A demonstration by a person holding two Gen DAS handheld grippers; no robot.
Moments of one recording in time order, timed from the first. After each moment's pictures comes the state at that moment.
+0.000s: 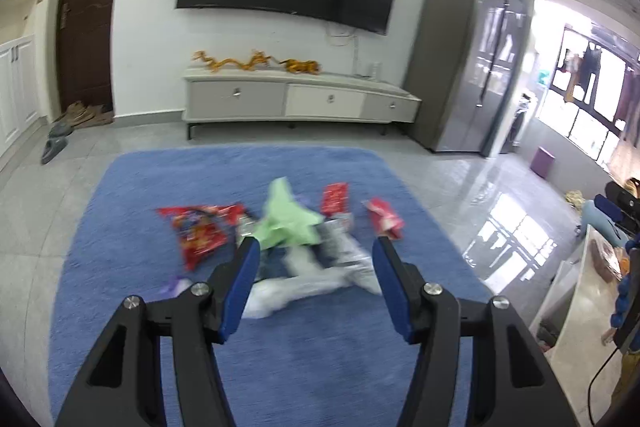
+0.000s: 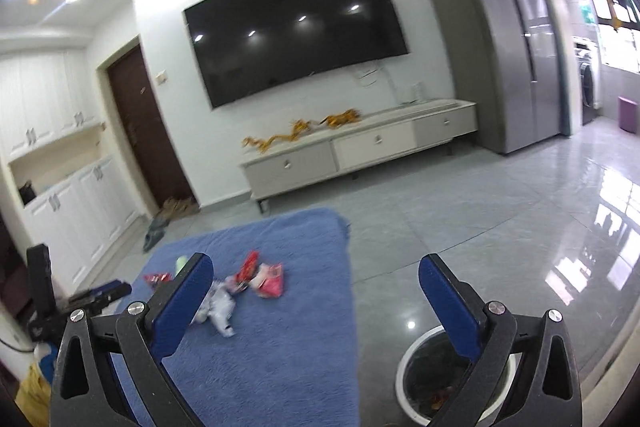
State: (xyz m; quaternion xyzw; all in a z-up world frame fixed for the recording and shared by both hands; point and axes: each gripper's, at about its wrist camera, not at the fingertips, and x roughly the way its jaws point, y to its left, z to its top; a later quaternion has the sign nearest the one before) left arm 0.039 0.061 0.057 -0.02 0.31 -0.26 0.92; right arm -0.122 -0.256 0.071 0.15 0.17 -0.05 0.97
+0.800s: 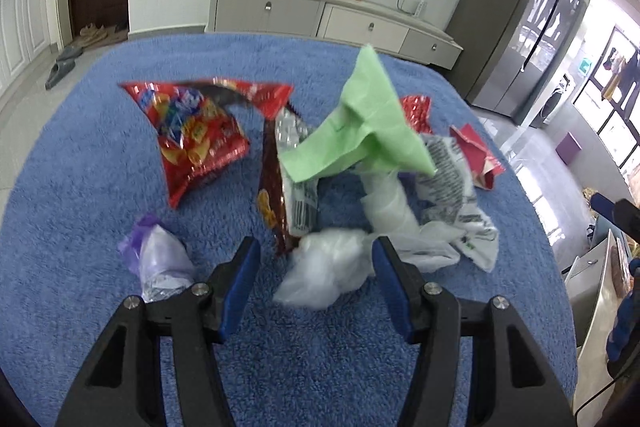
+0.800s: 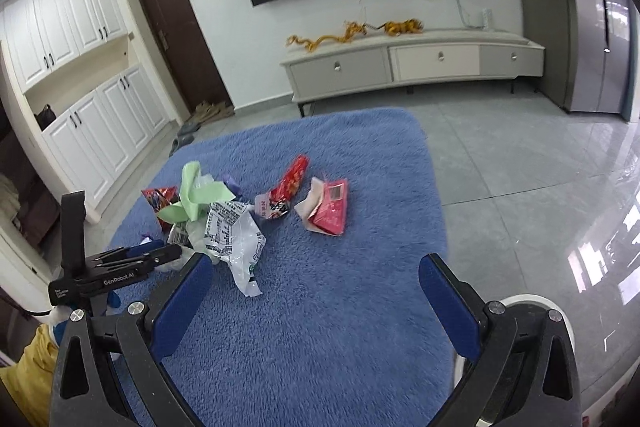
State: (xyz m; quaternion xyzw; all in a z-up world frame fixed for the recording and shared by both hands) left arm 0.123 0.044 -0.057 -0.03 0.44 -0.22 0.87; right arm 0.009 -0.196 -0.014 0.12 0.31 0.05 0.94
